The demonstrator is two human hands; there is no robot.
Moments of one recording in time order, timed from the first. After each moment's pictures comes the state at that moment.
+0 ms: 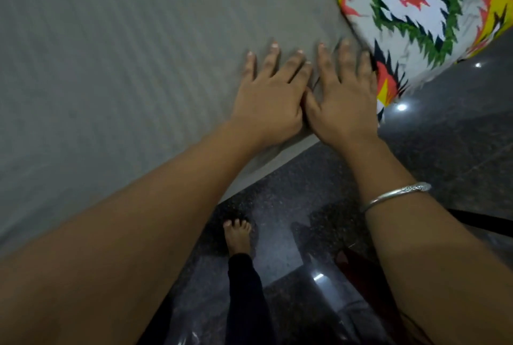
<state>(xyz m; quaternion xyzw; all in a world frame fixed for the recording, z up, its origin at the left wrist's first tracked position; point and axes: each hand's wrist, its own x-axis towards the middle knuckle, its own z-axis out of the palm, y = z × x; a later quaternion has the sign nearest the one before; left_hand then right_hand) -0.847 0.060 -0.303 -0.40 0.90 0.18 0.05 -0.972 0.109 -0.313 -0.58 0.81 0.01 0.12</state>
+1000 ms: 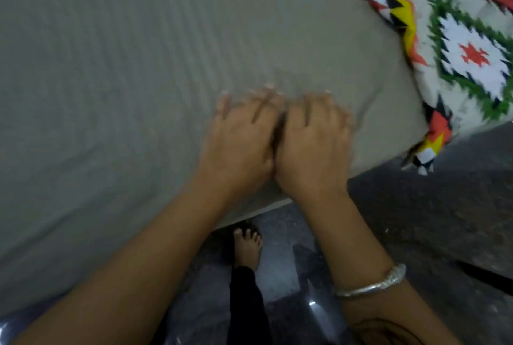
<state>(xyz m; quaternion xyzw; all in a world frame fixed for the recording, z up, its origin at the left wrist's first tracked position) -0.738 0.073 -0.293 -0.50 0.84 0.18 -0.09 -0.848 0.100 -0.295 -0.65 0.75 -0.09 0.00</state>
